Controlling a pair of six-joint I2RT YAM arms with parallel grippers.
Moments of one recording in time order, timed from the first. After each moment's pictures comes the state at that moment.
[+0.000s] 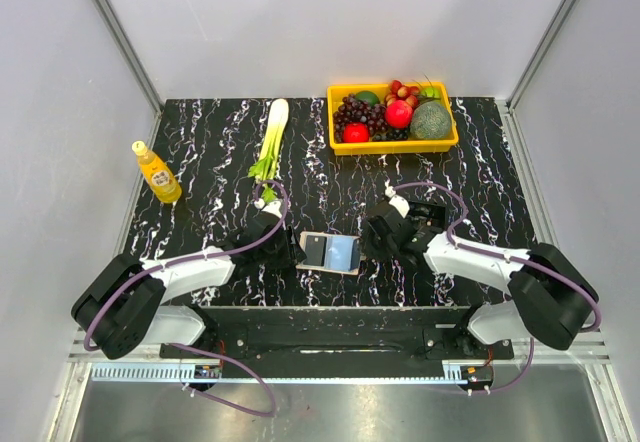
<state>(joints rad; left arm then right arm) -0.69 1.29 0.44 0.04 0.04 -0.76 0.80 1.36 0.66 -0.16 0.15 1.00</state>
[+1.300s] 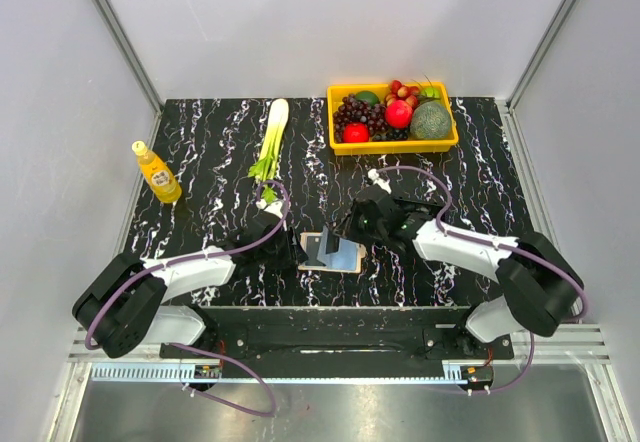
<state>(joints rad) -0.69 1.30 0.44 0.05 0.08 -0.76 0.79 1.44 0.78 -0.03 0.03 0.97</state>
